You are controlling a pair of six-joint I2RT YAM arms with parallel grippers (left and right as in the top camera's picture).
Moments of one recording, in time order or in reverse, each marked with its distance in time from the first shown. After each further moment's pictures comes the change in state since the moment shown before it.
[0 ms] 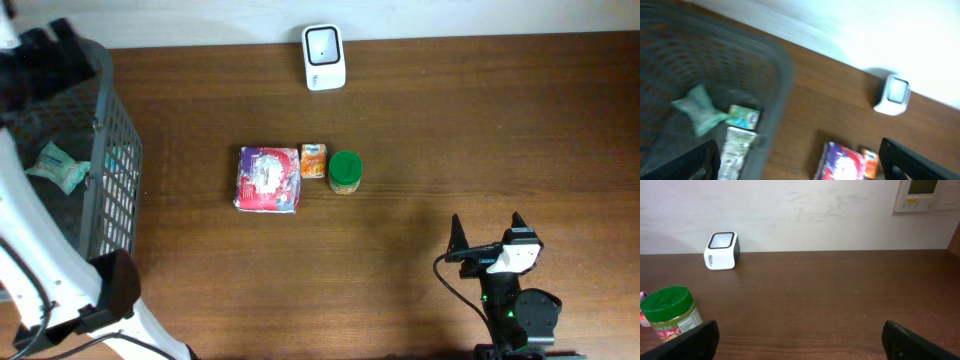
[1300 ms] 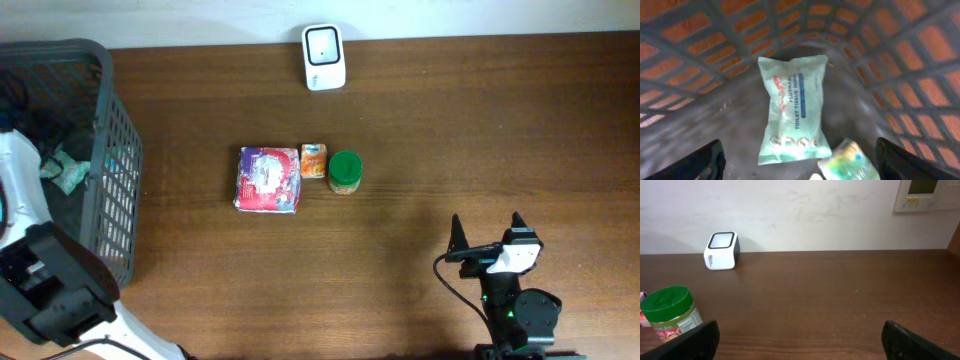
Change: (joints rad) left arm 0.221 -0.002 -1.168 0.895 -0.334 -0.315; right arm 0.000 0.000 0.000 0.000 0.000 -0.001
